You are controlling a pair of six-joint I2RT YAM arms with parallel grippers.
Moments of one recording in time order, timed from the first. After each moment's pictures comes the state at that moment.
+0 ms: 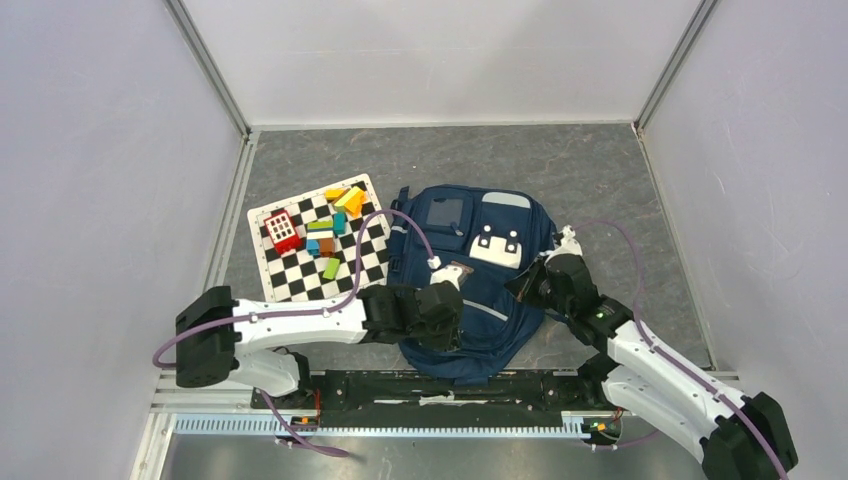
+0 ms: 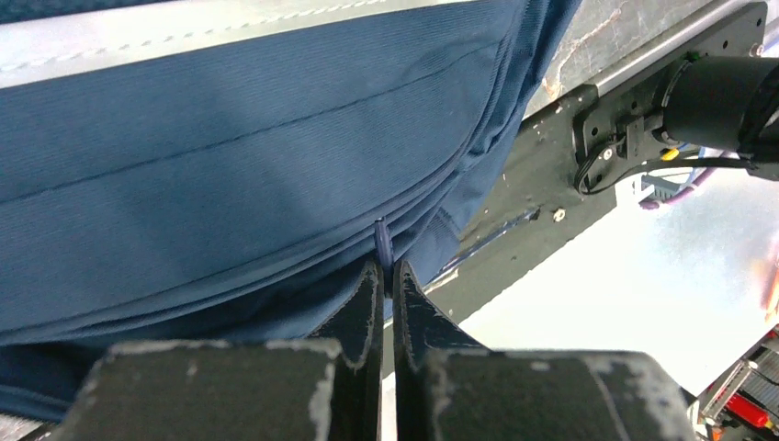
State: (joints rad) left arm -1.28 1.35 0.90 -0.47 -0.07 -0.95; right arm 0.56 0.77 0.36 -0.21 0.03 0.85
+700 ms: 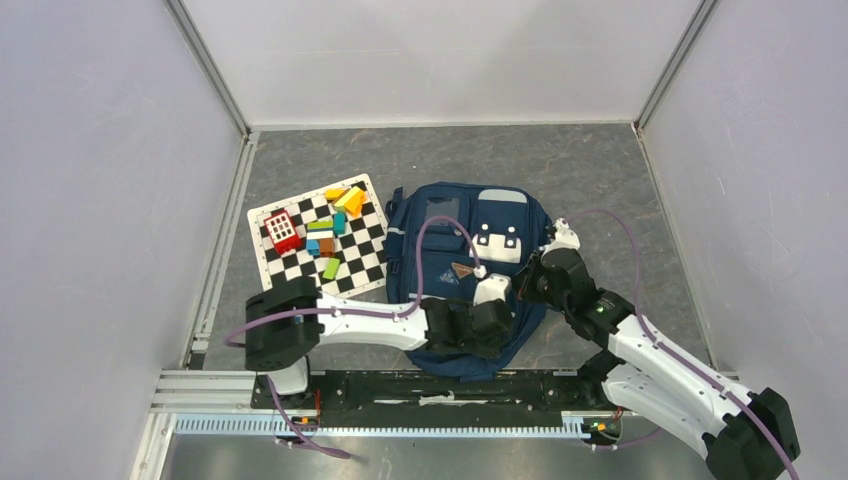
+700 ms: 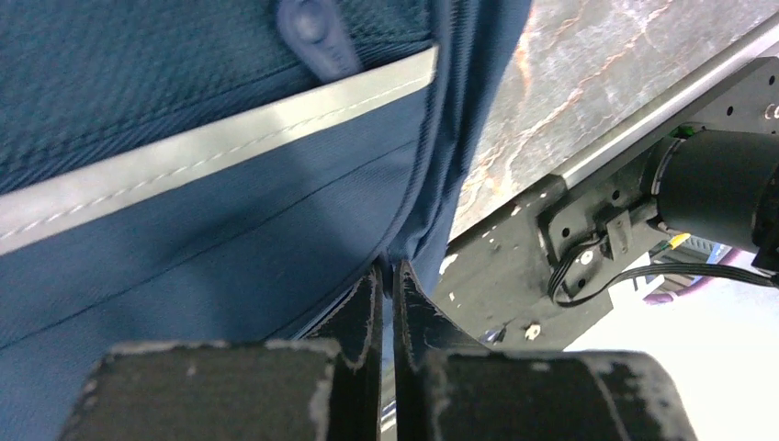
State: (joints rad) left arm -1.38 1.71 1.07 -0.26 -0.22 -0.95; right arm 0.62 0.81 0.45 -0.28 0.13 0.74
